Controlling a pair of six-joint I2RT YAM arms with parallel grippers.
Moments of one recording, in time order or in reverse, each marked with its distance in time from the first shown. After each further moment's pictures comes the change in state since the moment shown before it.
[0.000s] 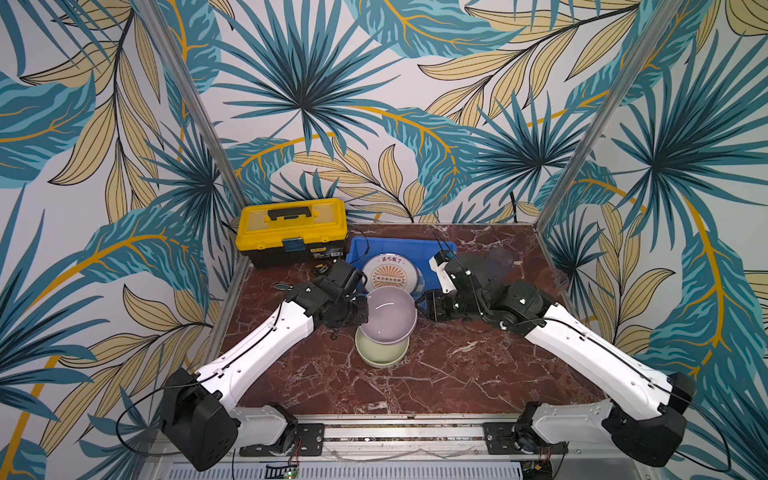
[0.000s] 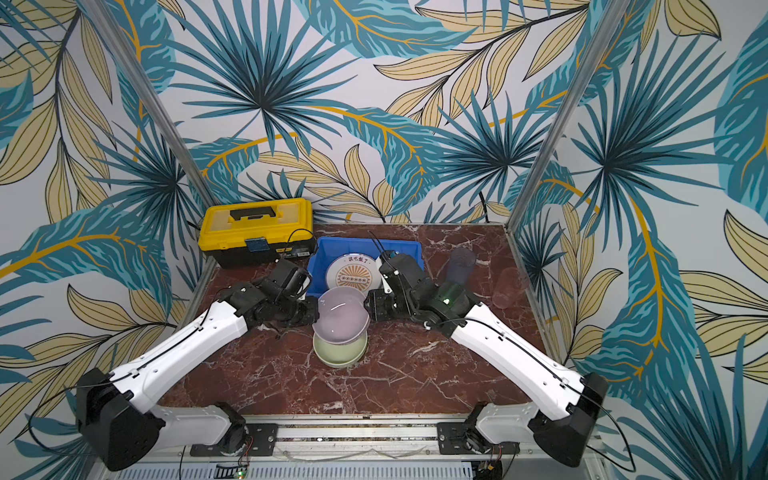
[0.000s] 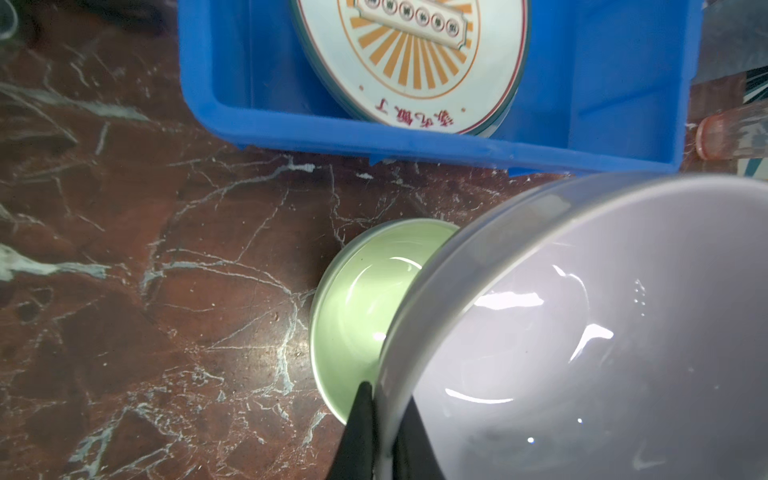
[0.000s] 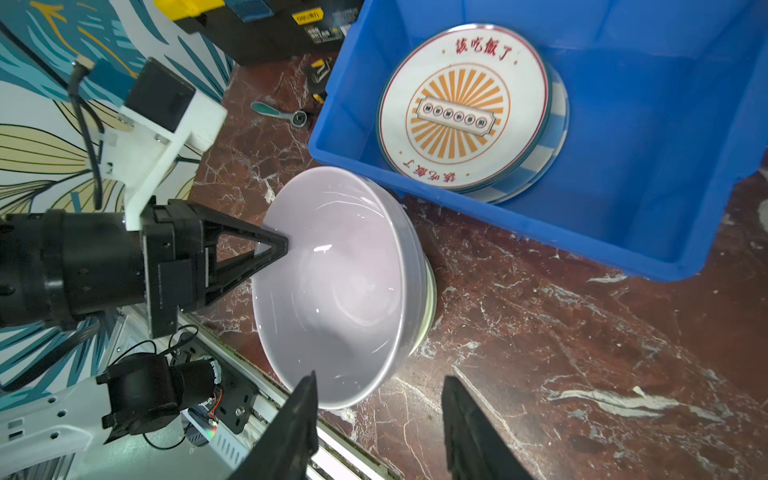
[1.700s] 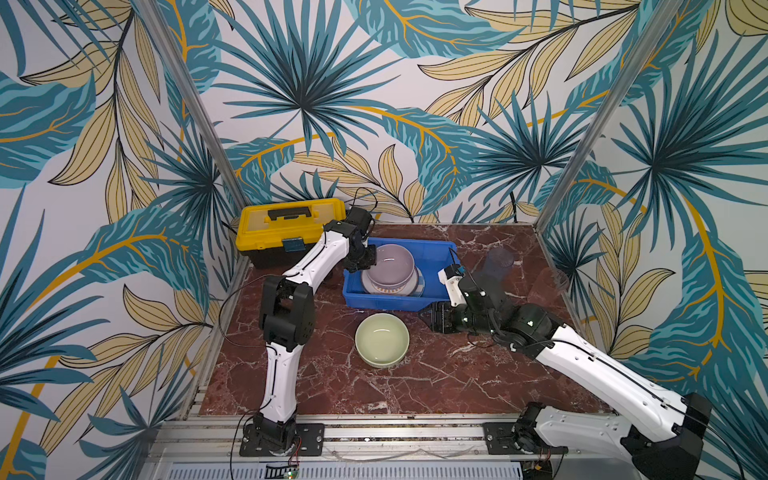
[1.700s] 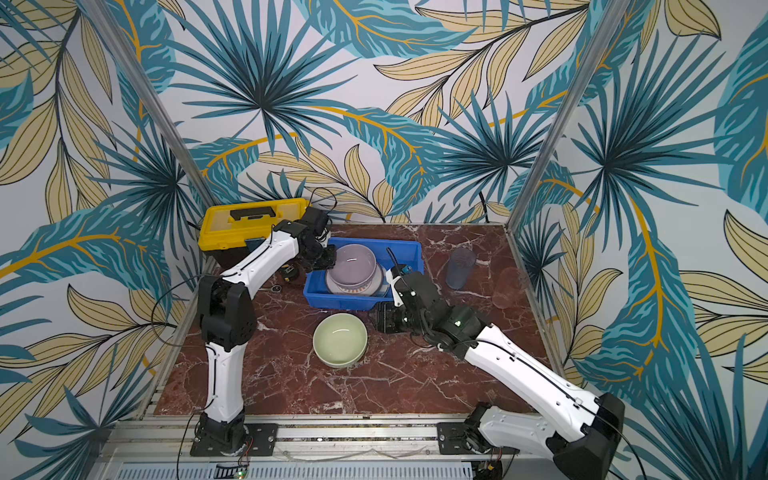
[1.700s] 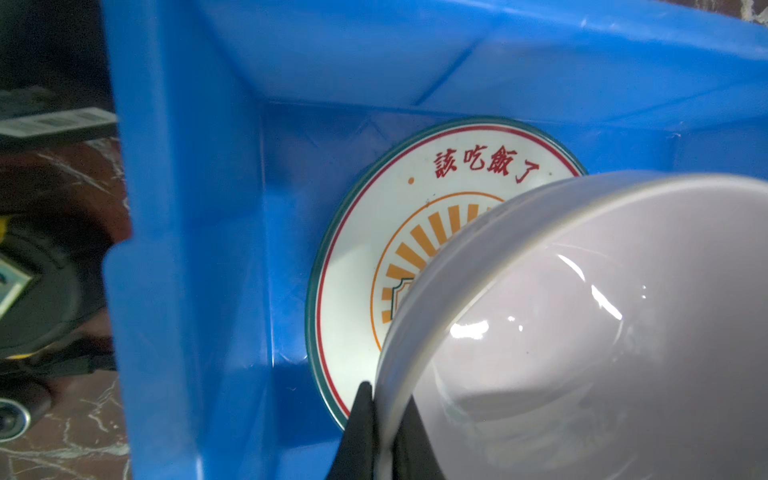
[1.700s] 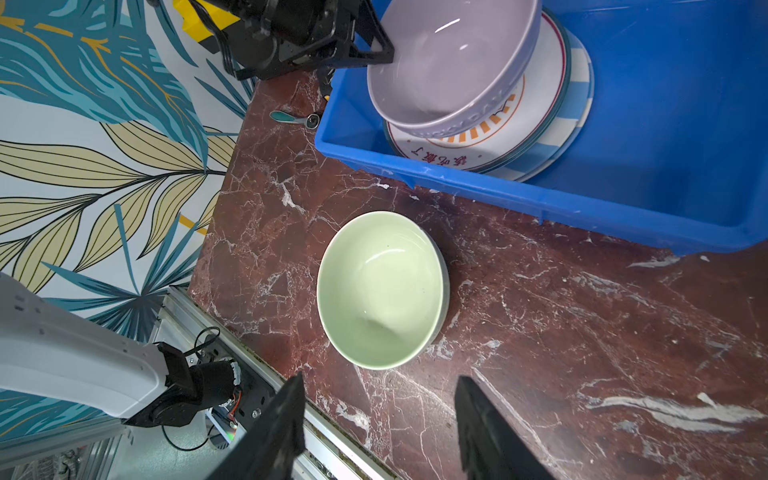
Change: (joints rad) left arm 0.227 0.835 0.792 -0.093 0.042 0.253; right arm -0.026 -0.132 -0.264 0.209 -0.085 0.070
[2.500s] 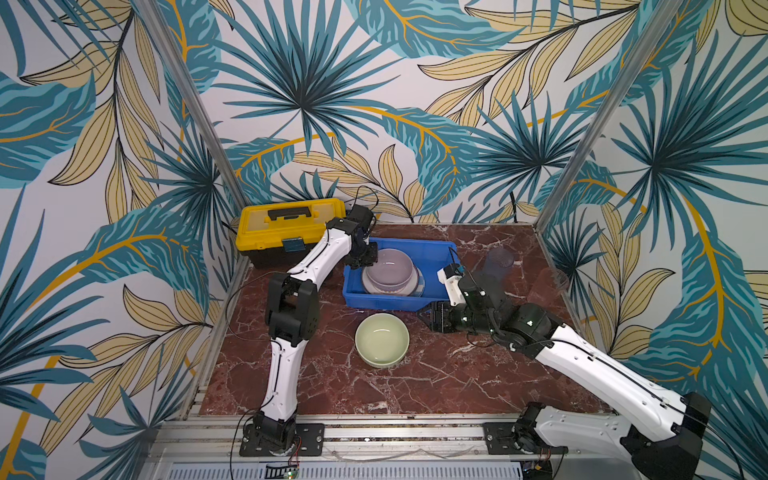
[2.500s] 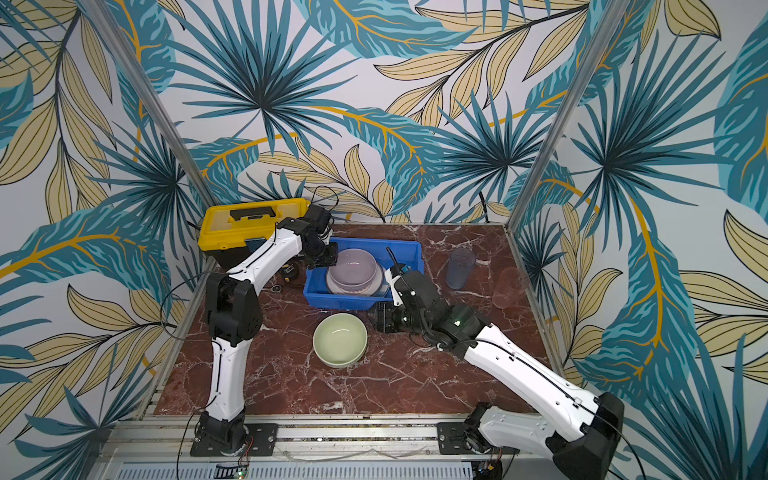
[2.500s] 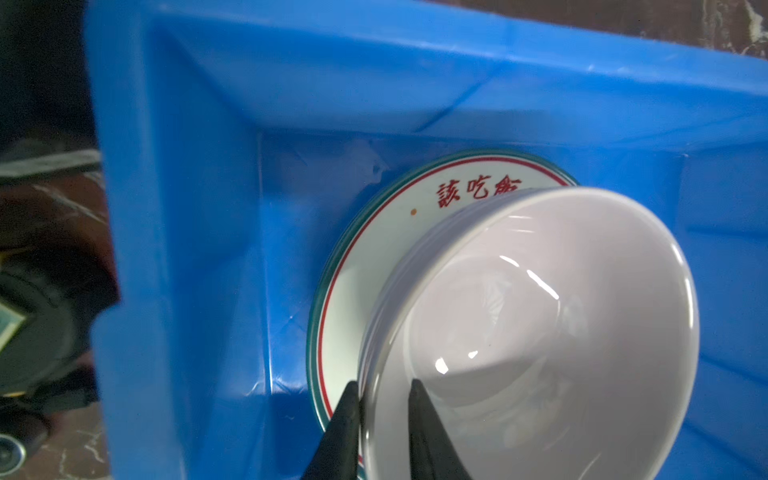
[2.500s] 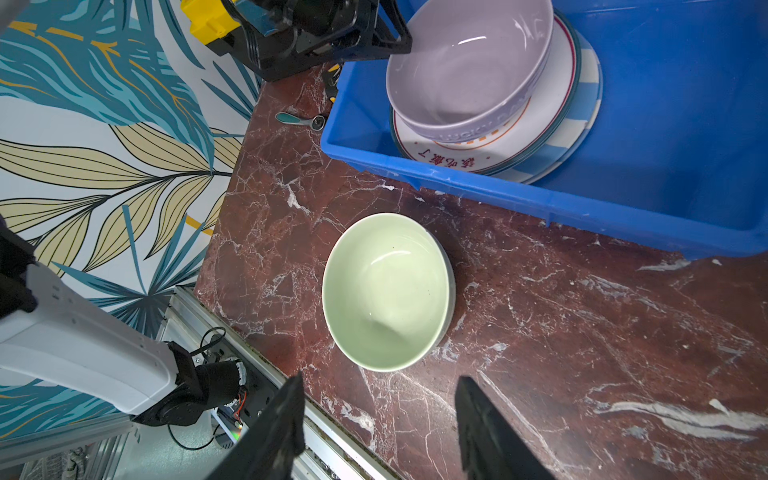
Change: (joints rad) left arm 0.003 0.066 0.095 -0.021 0.001 0.004; right arm 0.000 0.000 0.000 0.007 -0.007 0.003
